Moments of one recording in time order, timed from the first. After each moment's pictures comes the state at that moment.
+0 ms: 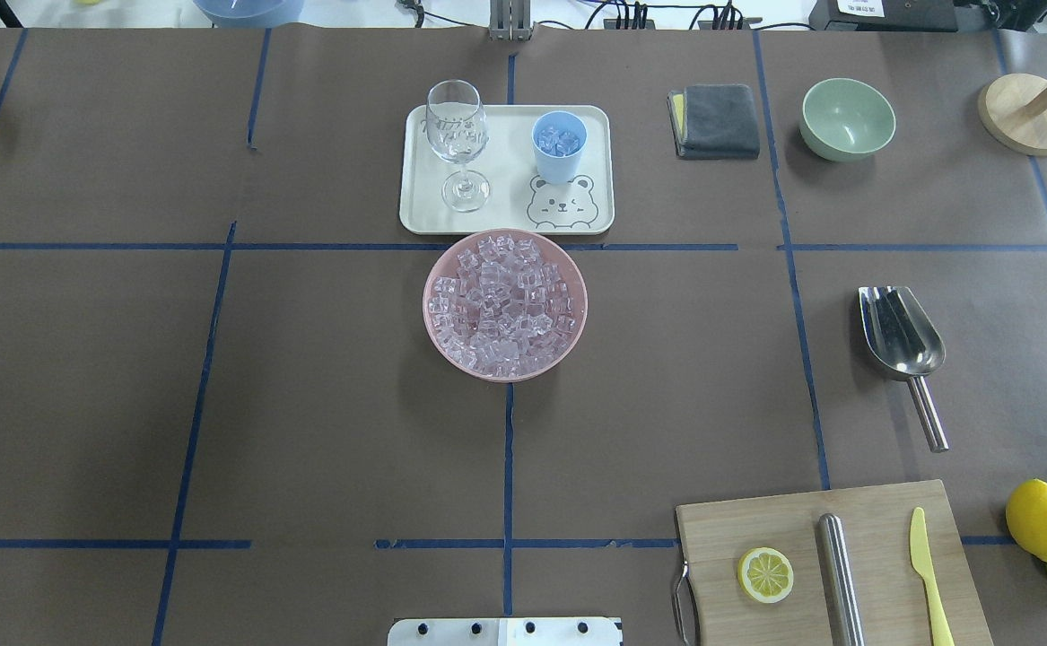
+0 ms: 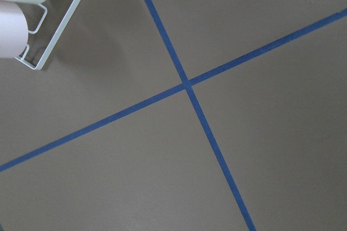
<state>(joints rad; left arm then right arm) -1.55 -1.64 -1.67 -1.39 -2.25 0.38 1.45 -1.60 1.74 -1.53 2.32 0.05</state>
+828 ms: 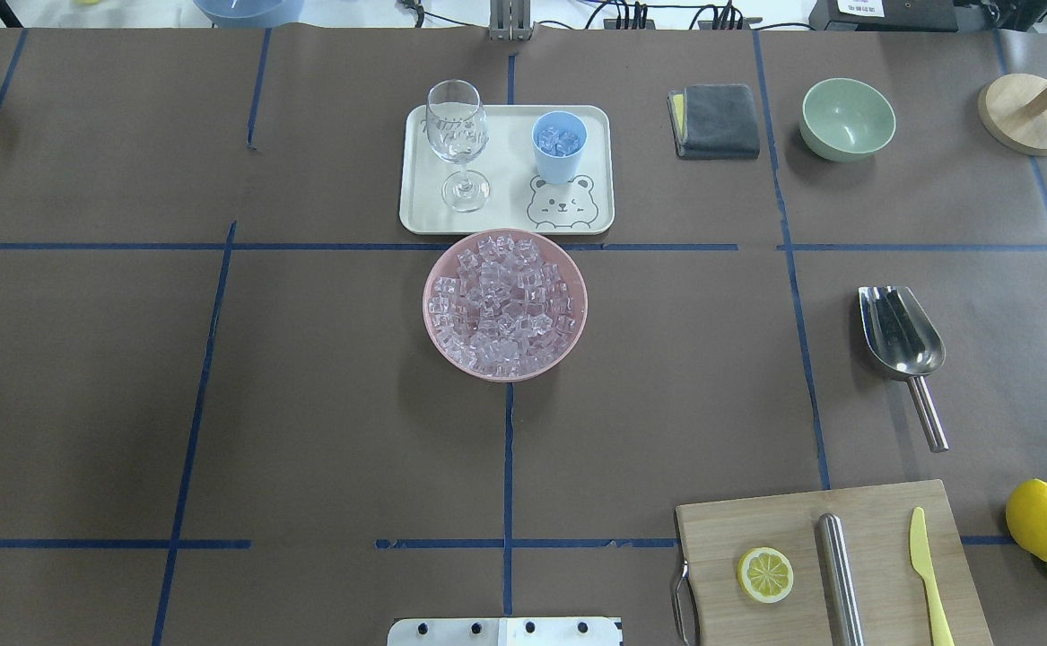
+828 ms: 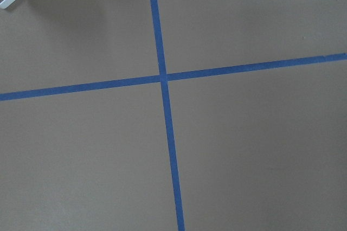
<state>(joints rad) -1.55 -1.65 -1.62 -1.39 -2.41 0.12 1.51 -1.60 1.74 -1.60 2.41 0.06</state>
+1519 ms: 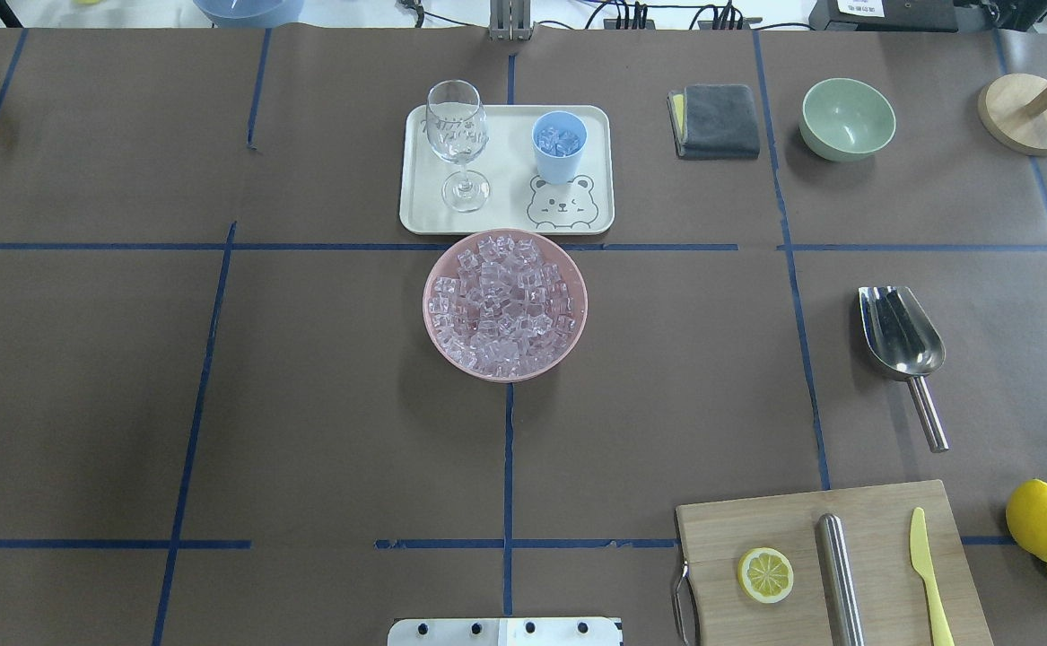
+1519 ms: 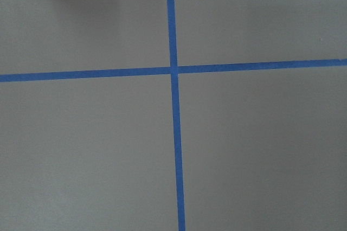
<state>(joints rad) -1.55 -1.64 -1.58 -1.40 -2.40 0.10 1.53 -1.60 1.69 -1.60 2.42 0.04</state>
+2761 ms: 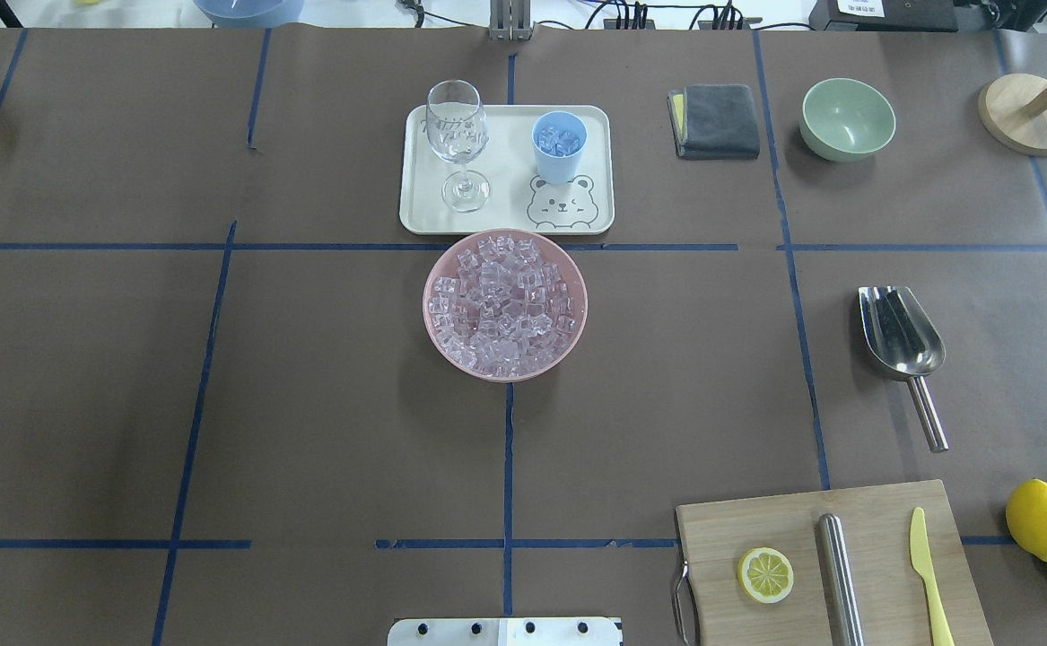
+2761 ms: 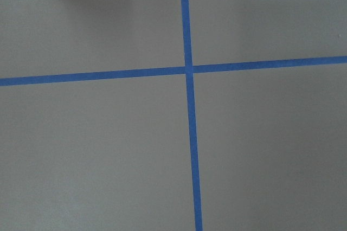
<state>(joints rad) -1.56 -1.62 -1.57 -1.48 -2.39 0.10 1.55 -1.61 1.69 -1.59 2.41 0.04</state>
